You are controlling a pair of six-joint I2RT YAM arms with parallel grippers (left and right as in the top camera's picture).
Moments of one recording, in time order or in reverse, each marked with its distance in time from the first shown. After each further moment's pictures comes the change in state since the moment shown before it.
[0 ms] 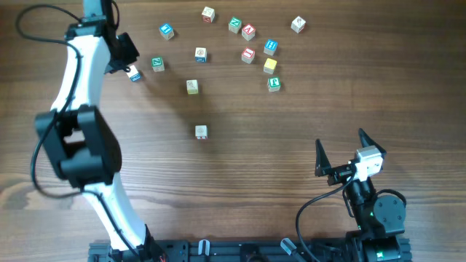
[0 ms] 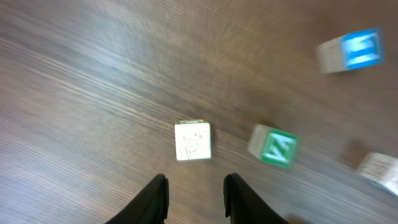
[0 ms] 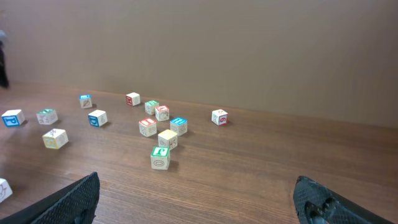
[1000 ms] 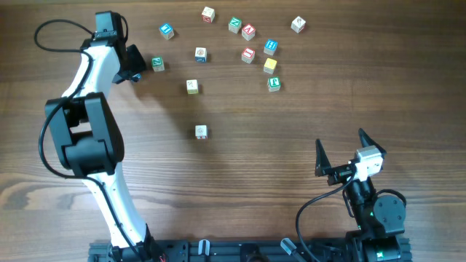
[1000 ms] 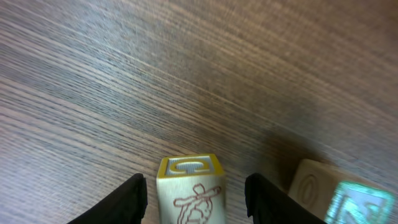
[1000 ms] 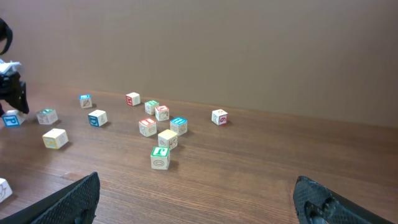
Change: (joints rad) left arm 0.000 0.136 -0.122 0.232 0.009 0.006; right arm 0.000 0.000 0.000 0.000 0.000 0.000
